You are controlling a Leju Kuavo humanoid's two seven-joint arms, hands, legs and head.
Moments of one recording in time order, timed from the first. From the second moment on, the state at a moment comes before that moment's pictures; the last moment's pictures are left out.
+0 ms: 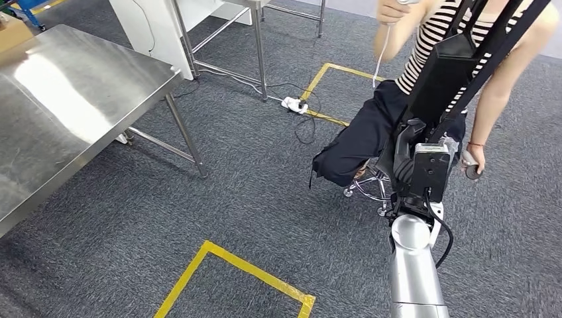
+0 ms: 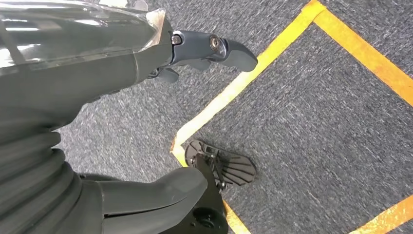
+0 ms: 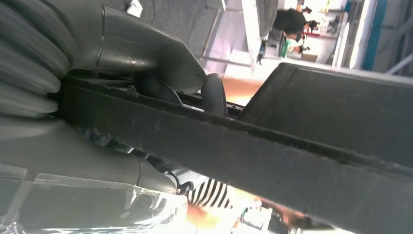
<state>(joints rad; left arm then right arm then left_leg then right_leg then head) -0.14 -0.17 0.67 -0.21 -0.22 0.29 -0.25 -0.33 0.10 0.06 -1.53 0.39 -0.31 -0.32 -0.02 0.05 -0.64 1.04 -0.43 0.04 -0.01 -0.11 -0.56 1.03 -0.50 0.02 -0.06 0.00</state>
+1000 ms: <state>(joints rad) -0.12 -0.12 0.67 -0.21 -0.19 0.30 -0.26 -0.35 0.11 0.20 -1.52 0.43 -0.33 -0.30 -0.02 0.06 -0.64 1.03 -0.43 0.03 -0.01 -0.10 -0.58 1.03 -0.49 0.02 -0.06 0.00</state>
